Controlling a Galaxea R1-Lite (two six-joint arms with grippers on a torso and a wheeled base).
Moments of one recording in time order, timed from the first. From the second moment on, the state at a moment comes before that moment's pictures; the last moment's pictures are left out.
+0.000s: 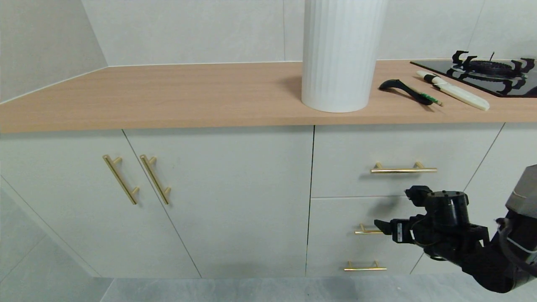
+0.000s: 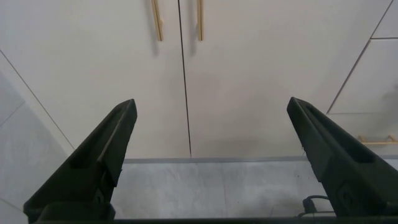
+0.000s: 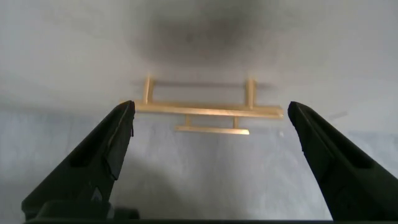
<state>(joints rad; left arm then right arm) 0.00 0.00 0.00 0.00 -0.01 0.00 0.24 2.10 -0.50 -1.08 -0.10 0.17</state>
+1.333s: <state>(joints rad) 0.00 0.00 0.00 0.00 -0.01 0.00 0.25 2.31 -0.55 -1.16 -0.23 0.16</state>
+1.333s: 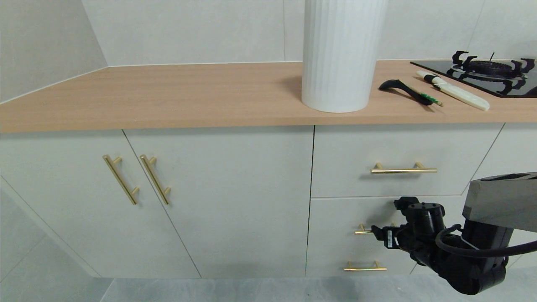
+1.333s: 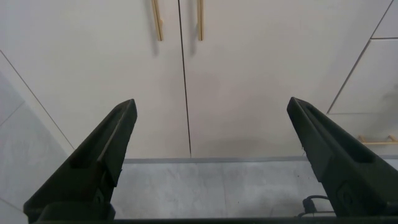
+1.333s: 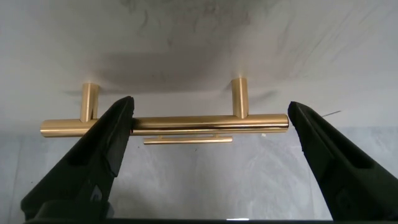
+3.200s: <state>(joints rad) 0.00 0.00 0.00 0.00 -0.01 0.00 0.29 1.71 -0.53 -0.59 -0.12 0.14</state>
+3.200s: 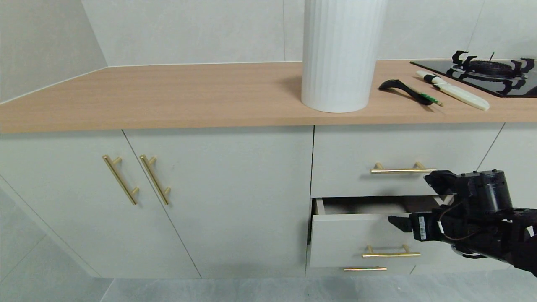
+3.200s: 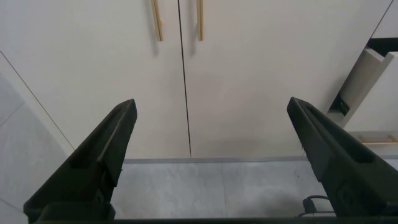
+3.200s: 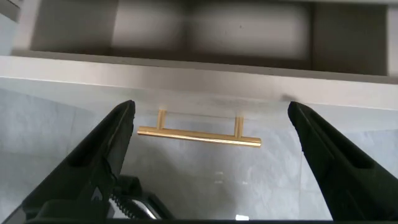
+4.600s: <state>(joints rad) 0.00 0.00 0.00 0.00 -0.01 0.00 0.31 1.99 -0.51 -0.99 -0.24 0.17</state>
